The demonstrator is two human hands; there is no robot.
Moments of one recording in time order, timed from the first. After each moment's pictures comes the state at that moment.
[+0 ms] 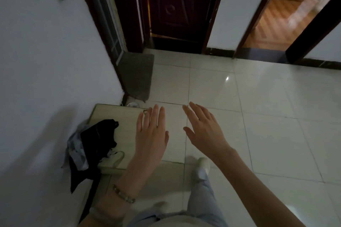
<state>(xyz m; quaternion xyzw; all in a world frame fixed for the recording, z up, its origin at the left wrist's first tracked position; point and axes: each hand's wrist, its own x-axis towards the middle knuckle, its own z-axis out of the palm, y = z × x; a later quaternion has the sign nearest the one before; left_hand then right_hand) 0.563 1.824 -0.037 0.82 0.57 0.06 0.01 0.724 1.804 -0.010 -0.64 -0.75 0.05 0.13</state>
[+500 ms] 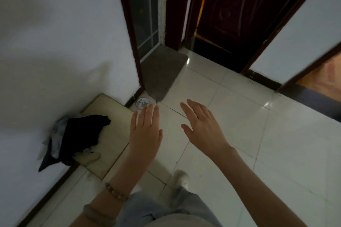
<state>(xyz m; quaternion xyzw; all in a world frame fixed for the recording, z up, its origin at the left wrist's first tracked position) 0.687 1.977 -0.045 0.68 0.74 0.05 0.01 0.850 2.028 -0.012 -0.47 -0.87 0.06 0.12</state>
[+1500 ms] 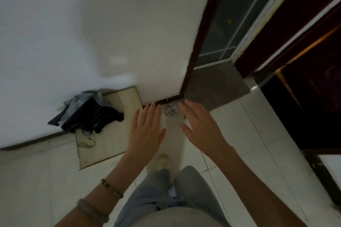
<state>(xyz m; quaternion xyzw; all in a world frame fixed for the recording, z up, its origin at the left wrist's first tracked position) 0.636 2.172 -0.069 0.44 0.90 0.05 0.02 0.731 2.319 -0.046 -0.13 -0.97 0.19 0.10</state>
